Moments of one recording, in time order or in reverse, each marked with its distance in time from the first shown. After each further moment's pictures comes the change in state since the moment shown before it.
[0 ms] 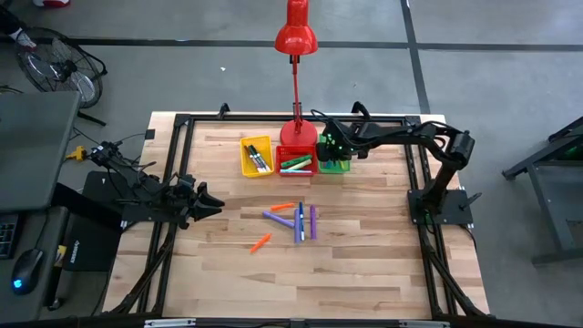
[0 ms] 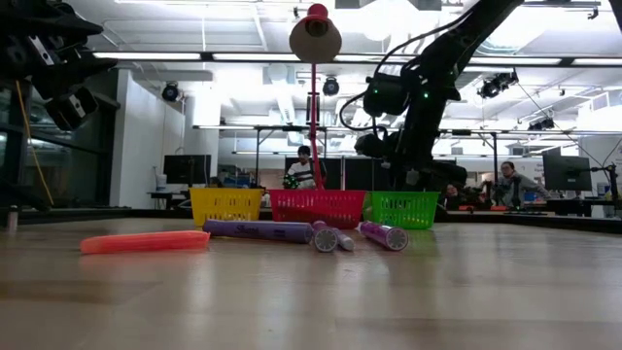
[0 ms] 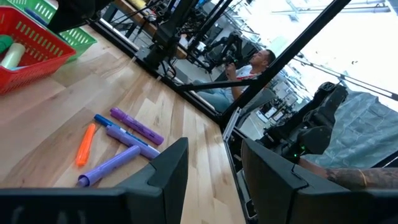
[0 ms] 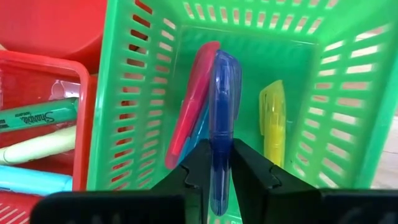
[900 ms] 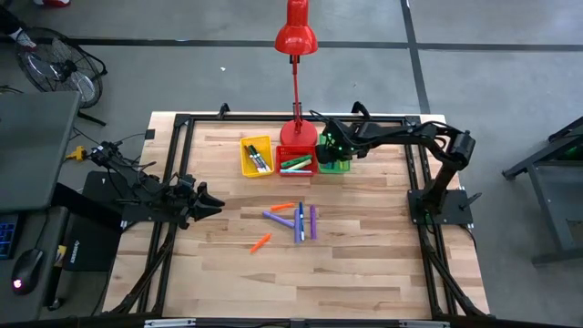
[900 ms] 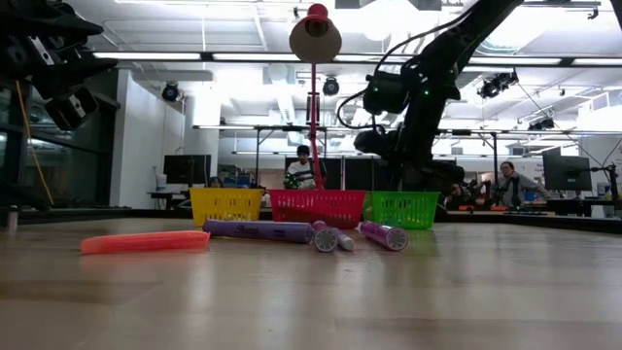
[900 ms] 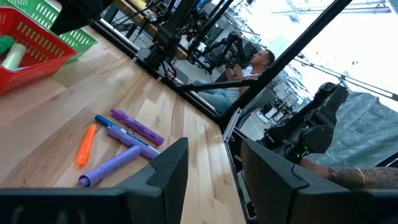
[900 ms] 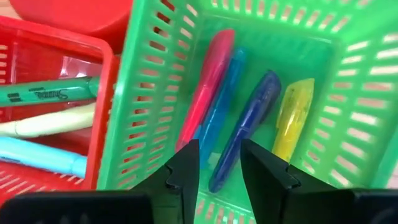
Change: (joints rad) left arm 0.000 0.000 0.000 0.000 -0.003 0.000; right arm 0.000 -0.005 0.006 -0.006 -0.044 -0.079
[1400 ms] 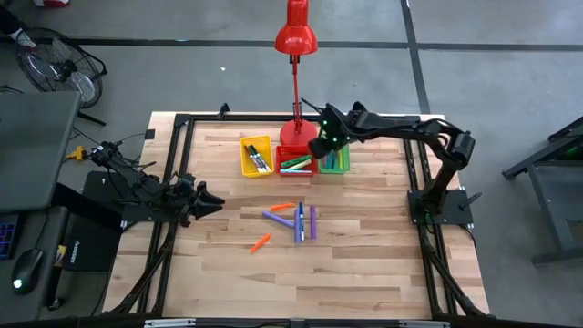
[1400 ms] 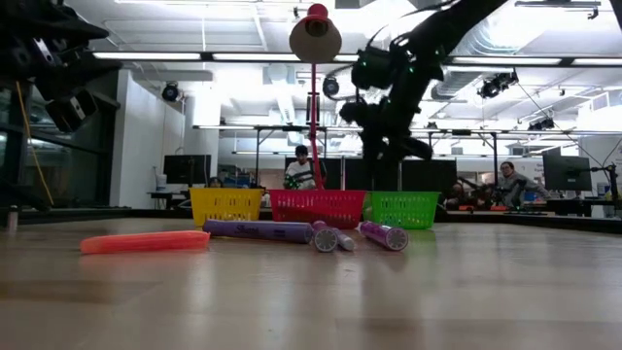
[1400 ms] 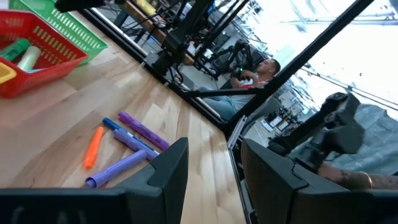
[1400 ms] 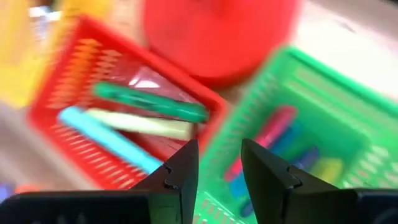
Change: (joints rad) left arm 0.000 0.000 0.000 0.000 -0.044 -0.027; right arm -0.001 0.000 0.177 -0.057 -0.044 -0.299
